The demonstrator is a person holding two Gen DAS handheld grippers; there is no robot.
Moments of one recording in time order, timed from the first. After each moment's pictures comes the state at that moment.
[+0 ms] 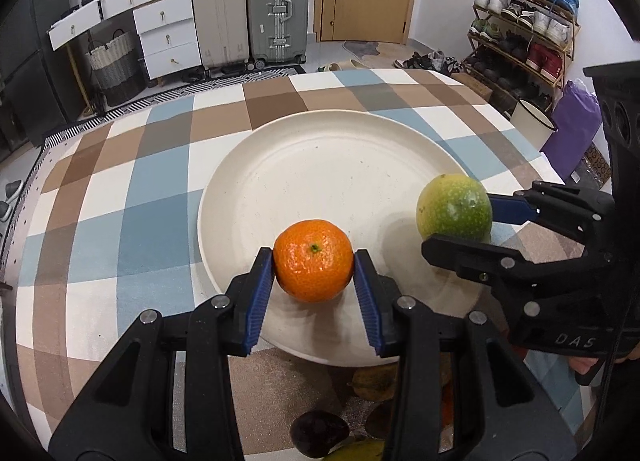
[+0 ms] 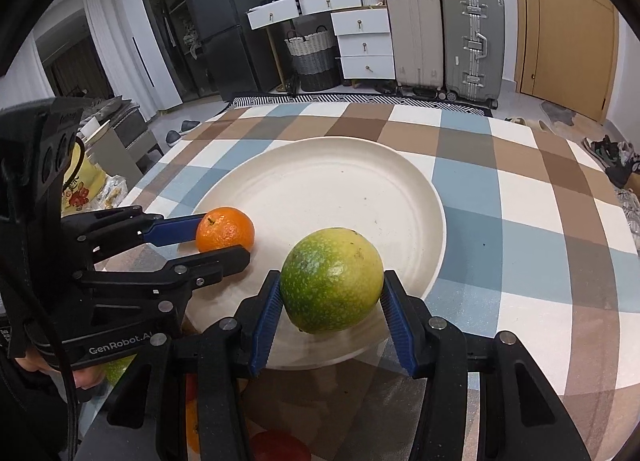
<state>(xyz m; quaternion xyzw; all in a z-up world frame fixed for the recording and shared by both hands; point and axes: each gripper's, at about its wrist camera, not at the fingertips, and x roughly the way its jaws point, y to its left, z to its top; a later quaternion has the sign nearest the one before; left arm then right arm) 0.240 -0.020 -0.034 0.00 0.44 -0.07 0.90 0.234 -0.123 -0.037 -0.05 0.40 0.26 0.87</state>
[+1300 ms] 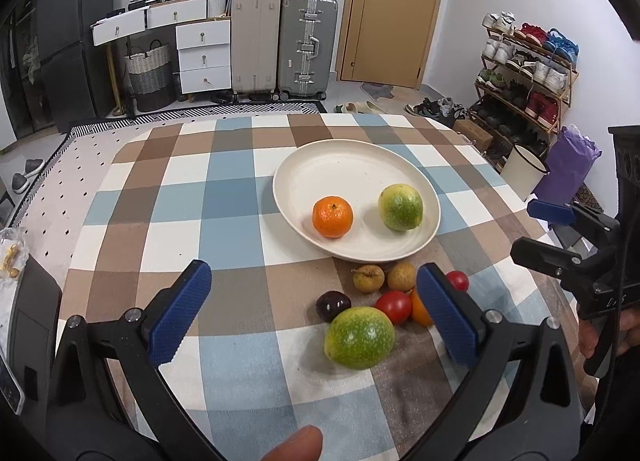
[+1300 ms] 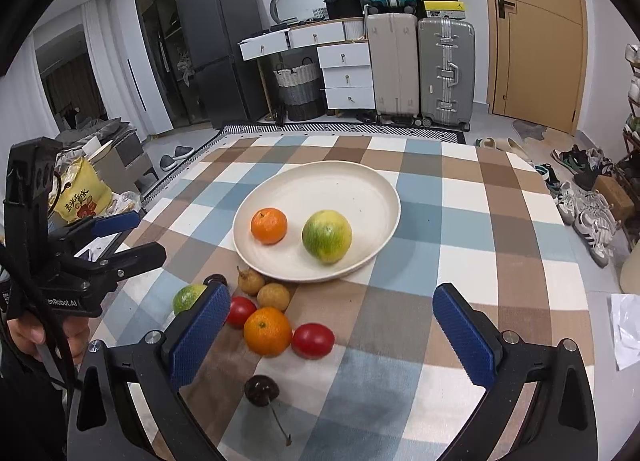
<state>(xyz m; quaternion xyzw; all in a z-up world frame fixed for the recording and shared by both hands) 0.088 0.023 0.039 -0.05 0.37 -0.04 0.93 0.119 -0.168 0.024 -0.04 0.36 0.23 0.90</state>
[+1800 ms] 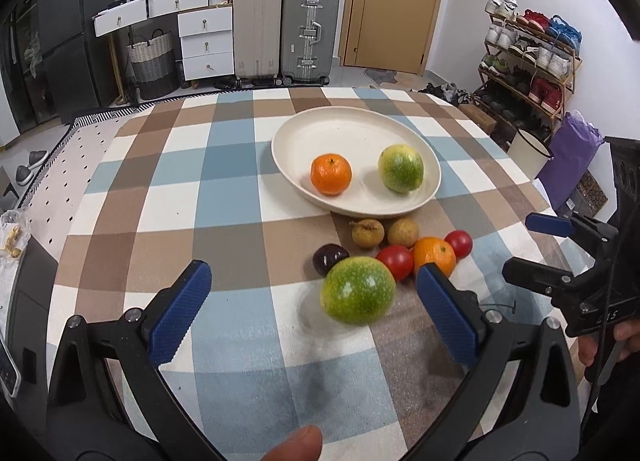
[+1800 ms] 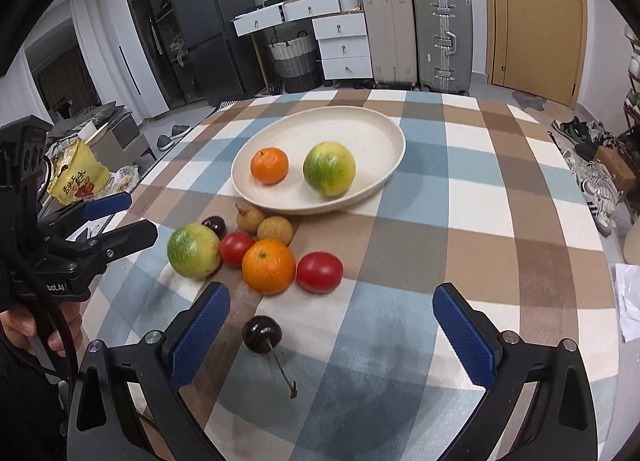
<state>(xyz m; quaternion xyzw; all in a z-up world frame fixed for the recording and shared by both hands) 0.067 0.012 0.014 -0.04 0.40 -0.03 0.92 0.097 -0.170 -0.018 -0.04 0.41 0.22 0.89</state>
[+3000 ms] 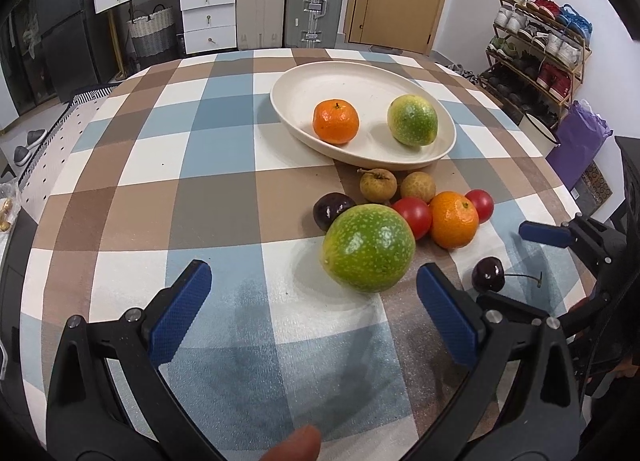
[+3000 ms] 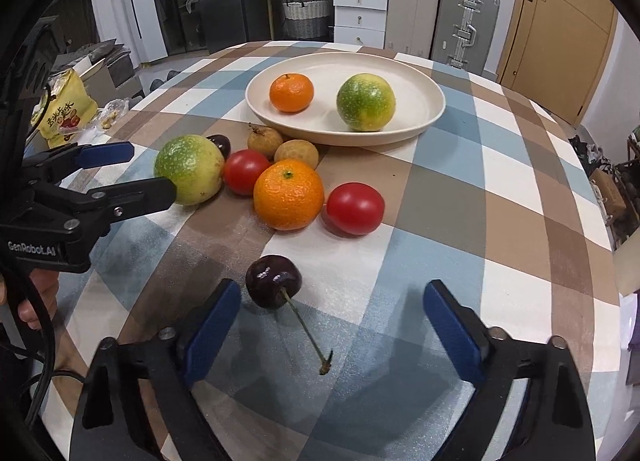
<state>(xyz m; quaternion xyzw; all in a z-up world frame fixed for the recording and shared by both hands) 0.076 0.009 -0.031 -0.05 0.43 -0.02 0.90 0.082 -0.129 -0.063 -0.13 0.44 0.21 0.86</state>
